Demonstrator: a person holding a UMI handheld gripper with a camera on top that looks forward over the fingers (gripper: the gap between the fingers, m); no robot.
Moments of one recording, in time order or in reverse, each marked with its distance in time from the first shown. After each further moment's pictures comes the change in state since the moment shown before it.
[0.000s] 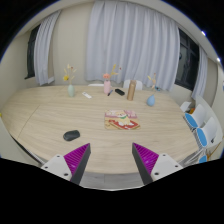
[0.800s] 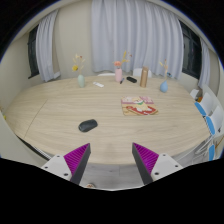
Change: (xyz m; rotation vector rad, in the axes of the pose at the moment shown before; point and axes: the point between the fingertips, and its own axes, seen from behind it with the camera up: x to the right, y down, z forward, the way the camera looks) arm -0.096 0.060 0.025 -0.080 -0.083 0.063
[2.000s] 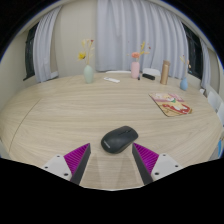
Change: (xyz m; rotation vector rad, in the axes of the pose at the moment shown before) arm -0.157 0.004 0.243 0.096 0.030 0.035
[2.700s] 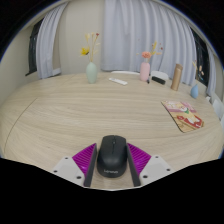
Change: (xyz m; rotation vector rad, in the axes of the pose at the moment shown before) arm -0.013 -0.037 0.084 0.004 -0.030 -0.066
